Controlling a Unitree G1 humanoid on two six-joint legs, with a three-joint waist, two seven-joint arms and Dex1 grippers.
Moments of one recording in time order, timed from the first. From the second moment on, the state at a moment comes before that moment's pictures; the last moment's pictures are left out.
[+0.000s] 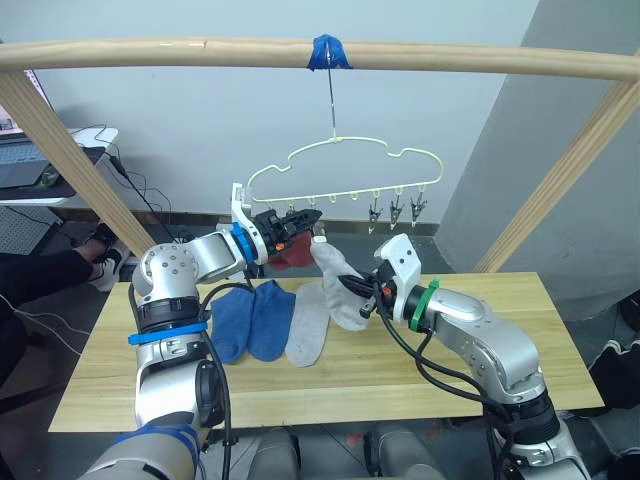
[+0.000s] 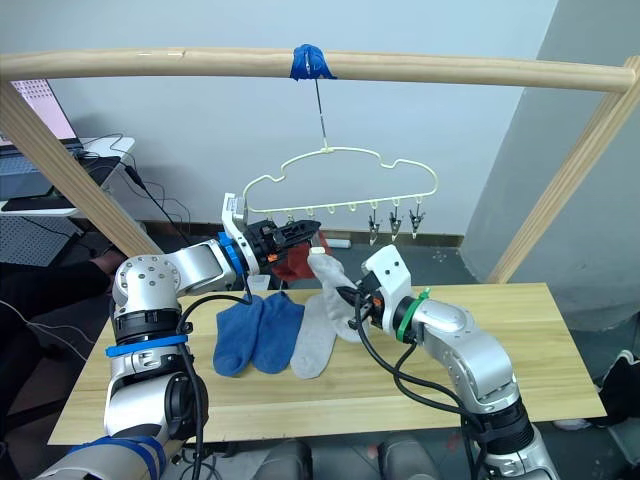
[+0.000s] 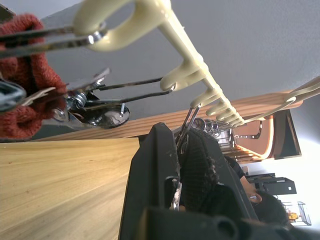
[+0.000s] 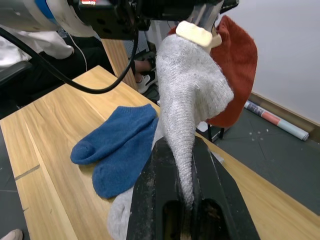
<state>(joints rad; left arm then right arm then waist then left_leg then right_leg) -0.76 0.28 0.42 0.31 -0.93 1.24 -0.37 -0.33 -0.23 0.21 -0.41 0.30 0.84 0.52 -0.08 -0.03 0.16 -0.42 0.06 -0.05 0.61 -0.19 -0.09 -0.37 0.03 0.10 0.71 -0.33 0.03</state>
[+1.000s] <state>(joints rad) -0.67 0.42 0.33 0.11 -0.93 1.25 -0.50 -0.39 -0.20 0.23 -0.23 0.28 0.72 0.48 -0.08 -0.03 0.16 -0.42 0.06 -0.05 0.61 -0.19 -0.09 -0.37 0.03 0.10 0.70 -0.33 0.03</state>
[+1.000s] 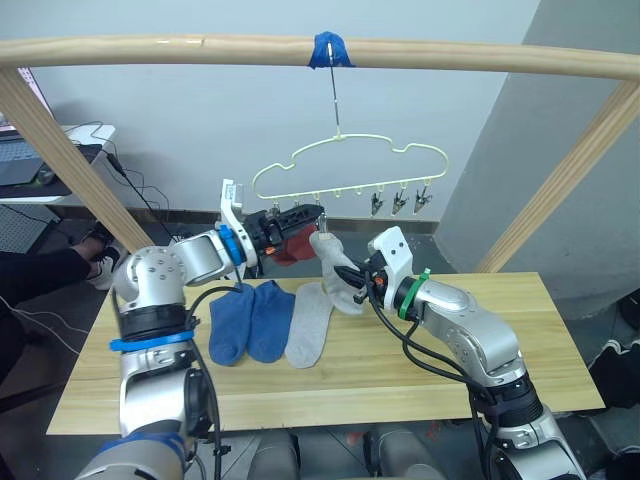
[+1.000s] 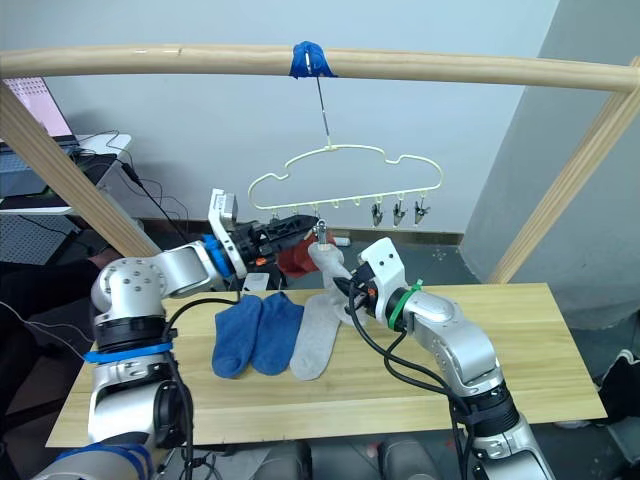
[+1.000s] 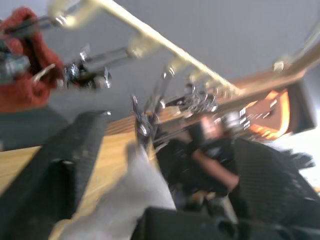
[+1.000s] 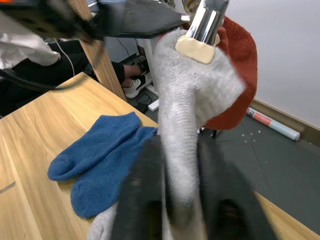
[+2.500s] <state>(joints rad) -0.21 0.44 0.12 -0.20 -0.57 0.22 -0.89 -0.53 -0.06 0.02 -0.02 0.20 0.46 0.18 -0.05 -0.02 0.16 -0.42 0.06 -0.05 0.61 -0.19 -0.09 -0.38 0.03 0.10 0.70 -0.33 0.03</state>
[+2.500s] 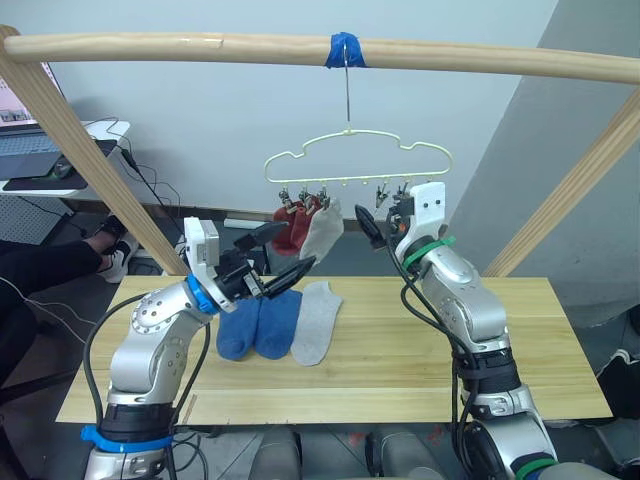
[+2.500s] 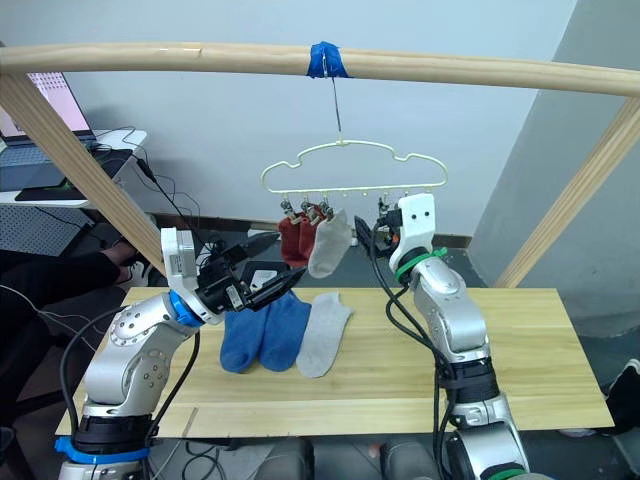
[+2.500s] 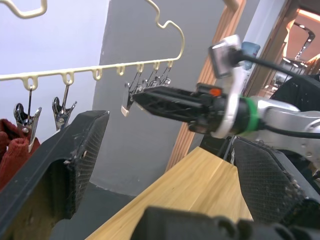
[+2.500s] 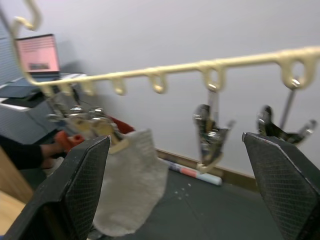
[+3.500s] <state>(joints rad) -0.21 0.44 0.09 -0.21 -0.57 0.22 -0.87 -0.61 0.03 0.01 0.07 0.22 0.43 0.17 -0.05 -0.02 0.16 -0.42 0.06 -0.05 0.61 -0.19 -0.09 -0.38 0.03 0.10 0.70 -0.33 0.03</state>
